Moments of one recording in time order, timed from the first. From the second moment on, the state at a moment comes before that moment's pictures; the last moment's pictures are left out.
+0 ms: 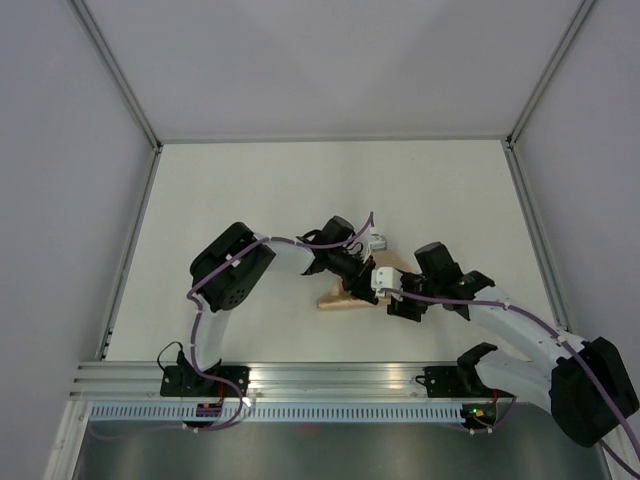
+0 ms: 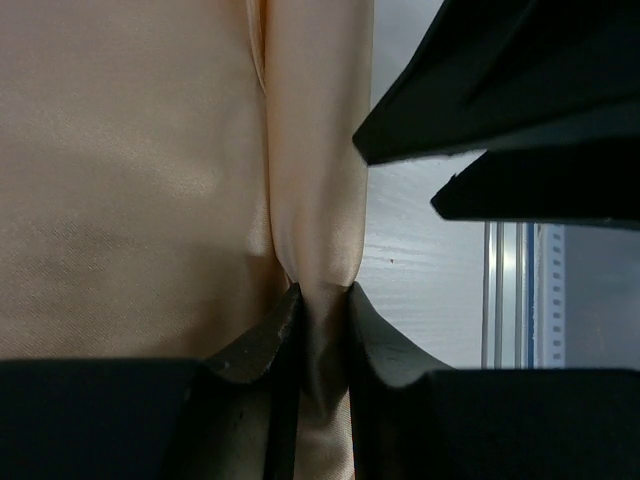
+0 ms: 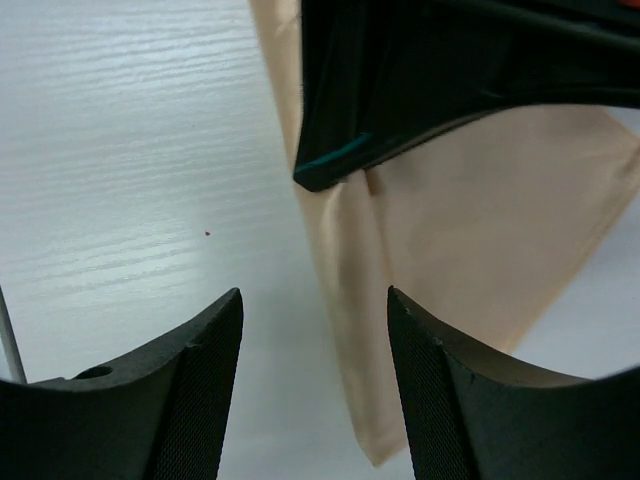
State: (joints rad) left arm -0.80 2.08 1.12 0.14 0.91 -0.05; right arm 0.46 1.05 0.55 -0.50 -0.49 -0.87
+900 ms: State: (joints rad) left arm -0.77 2.13 1.18 0.06 0.99 -0.08; right arm 0.74 1.24 0.45 -0.11 -0.21 -0.84
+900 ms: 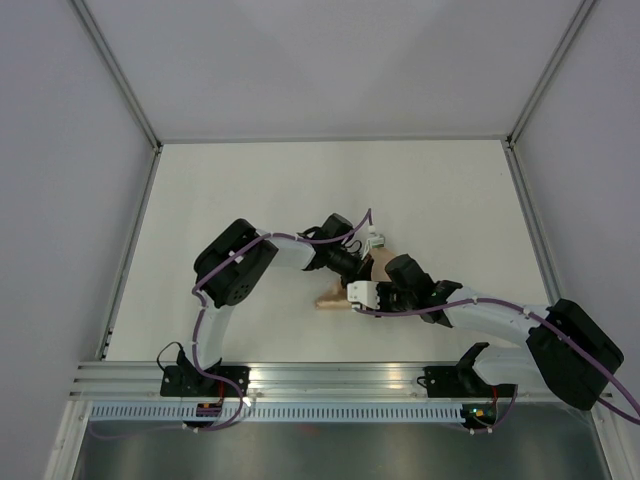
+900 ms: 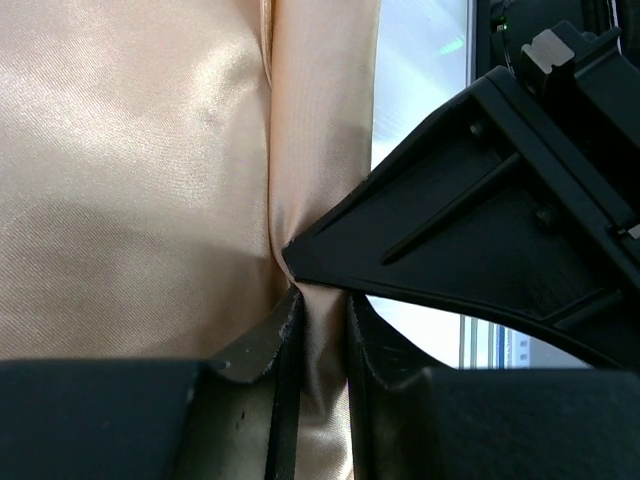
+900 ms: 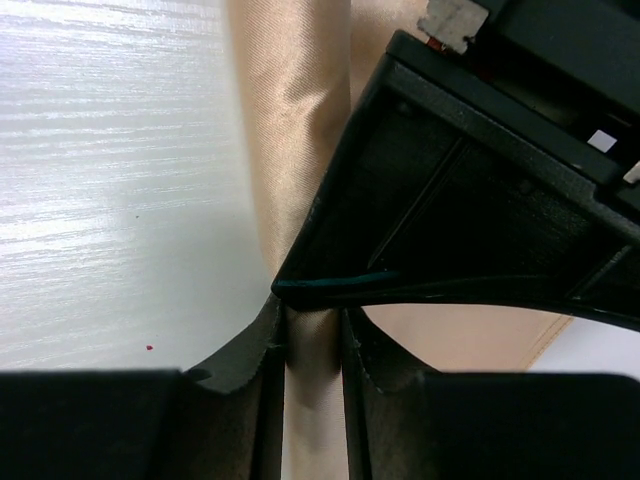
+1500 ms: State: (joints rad) left arm -0.70 1.97 0.89 0.33 0.92 -0.24; right arm 0.64 1.34 0.54 -0.17 -0.41 -0.85
